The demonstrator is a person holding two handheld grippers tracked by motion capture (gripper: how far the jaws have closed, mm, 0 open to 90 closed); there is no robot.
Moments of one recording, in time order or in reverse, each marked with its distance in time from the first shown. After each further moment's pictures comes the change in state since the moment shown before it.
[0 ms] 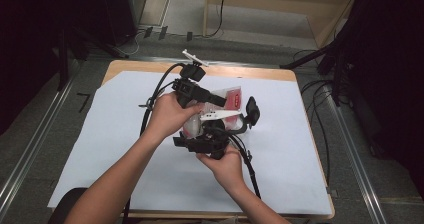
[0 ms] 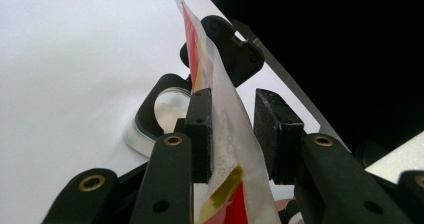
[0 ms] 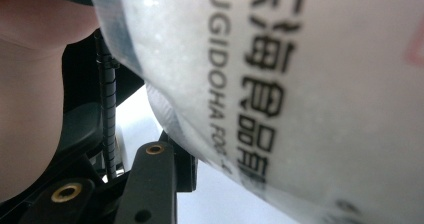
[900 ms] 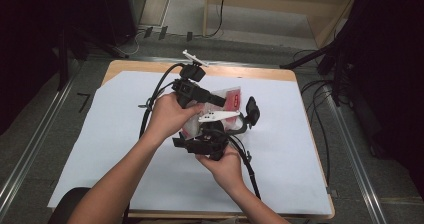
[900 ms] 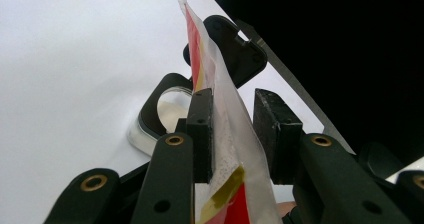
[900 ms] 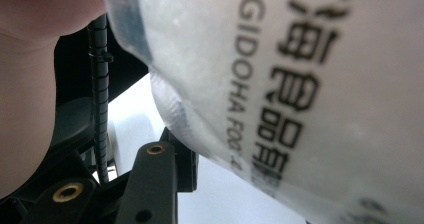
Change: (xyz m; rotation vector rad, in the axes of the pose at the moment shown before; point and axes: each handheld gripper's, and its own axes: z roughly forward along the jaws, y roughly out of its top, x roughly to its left) left arm -0.004 -0.001 -0.002 -0.009 0.025 0.009; right arm 0.004 -0.001 0.001 0.004 -0.021 -0.038
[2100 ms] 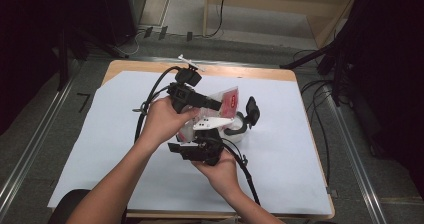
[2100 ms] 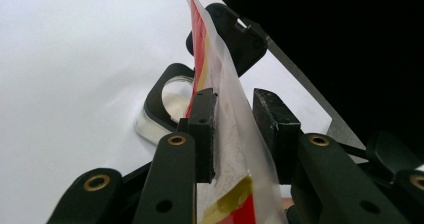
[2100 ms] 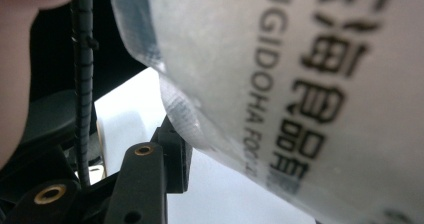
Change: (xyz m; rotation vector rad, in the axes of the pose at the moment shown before) left arm -0.004 -0.014 -0.010 0.000 0.032 0.038; right arm 0.009 -0.012 0.011 -0.023 -0.022 -0.084
